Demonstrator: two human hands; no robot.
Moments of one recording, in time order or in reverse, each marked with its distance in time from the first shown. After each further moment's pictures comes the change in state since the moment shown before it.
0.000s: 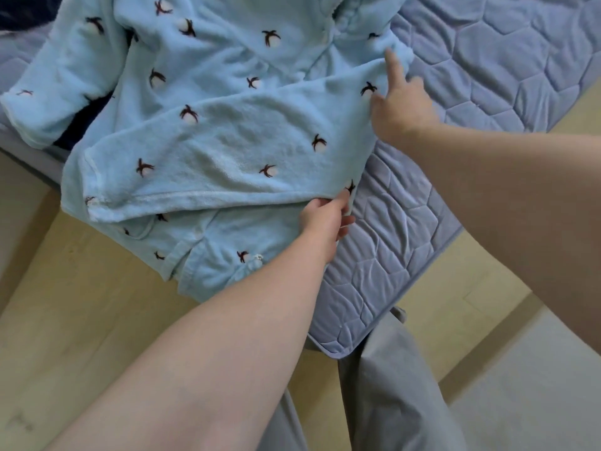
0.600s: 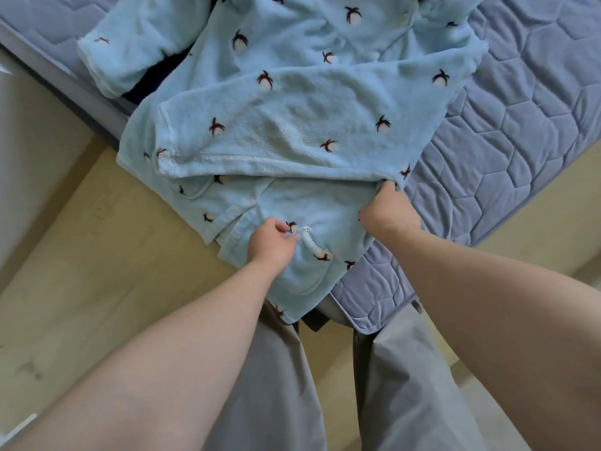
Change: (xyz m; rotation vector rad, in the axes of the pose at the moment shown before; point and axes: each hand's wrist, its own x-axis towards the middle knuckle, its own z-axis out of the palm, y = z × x) left_hand -0.014 -0.030 -0.208 0.766 0.280 0.240; right_hand -0.169 -0.045 0.104 -0.110 -0.330 0.277
